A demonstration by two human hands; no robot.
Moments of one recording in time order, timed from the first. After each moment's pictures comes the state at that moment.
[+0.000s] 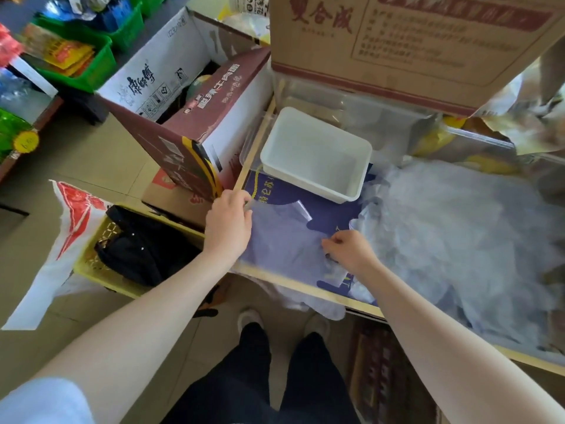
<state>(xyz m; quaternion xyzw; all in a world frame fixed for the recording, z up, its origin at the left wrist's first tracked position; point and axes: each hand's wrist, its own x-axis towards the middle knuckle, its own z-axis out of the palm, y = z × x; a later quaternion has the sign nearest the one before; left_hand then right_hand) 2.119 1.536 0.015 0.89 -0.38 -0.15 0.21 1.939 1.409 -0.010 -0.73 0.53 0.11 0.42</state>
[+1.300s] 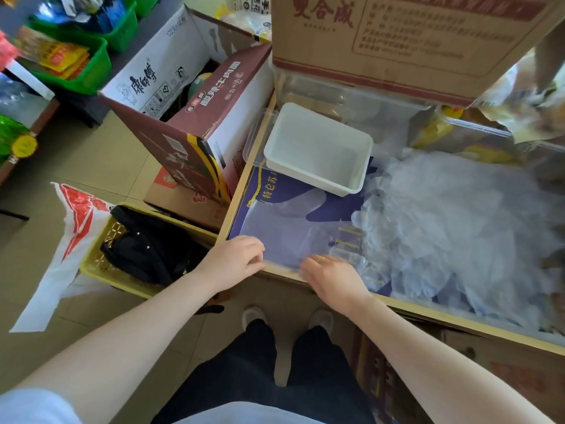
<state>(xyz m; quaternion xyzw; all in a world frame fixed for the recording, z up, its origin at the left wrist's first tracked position) 2.120 1.590 -0.011 0.73 -0.63 -0.26 0.07 1.919 1.479 -0.019 -0.95 0.20 0.04 0.22</state>
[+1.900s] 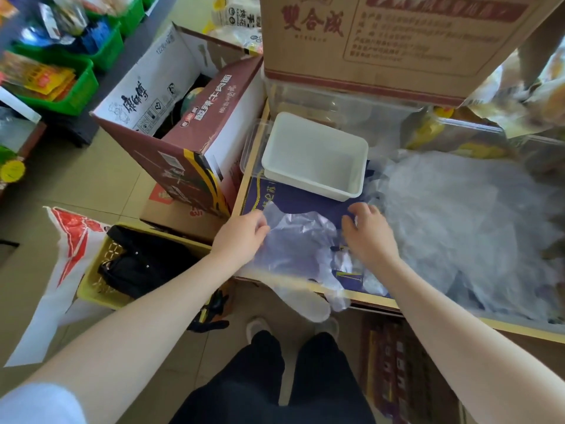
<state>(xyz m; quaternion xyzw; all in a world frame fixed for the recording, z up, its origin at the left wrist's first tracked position) 2.131 1.541 0.018 0.82 -0.46 -0.29 0.15 1.946 1.414 0.015 -0.78 0.56 0.01 0.26</state>
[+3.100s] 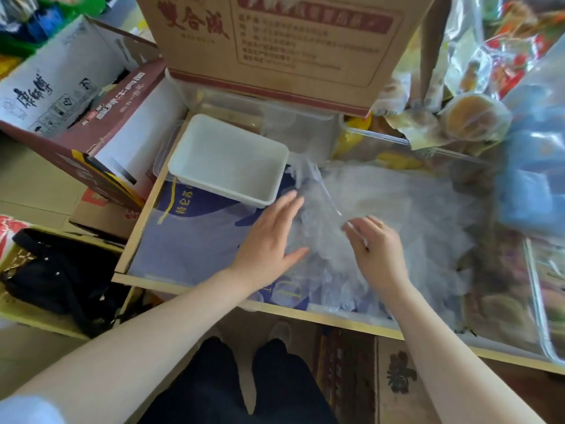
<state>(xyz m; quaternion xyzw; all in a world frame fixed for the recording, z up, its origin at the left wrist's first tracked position) 1.973 1.444 0.022 0.69 -0.63 -0.16 0.32 1.796 1.340 0.038 -0.86 0.42 -0.19 0.22</state>
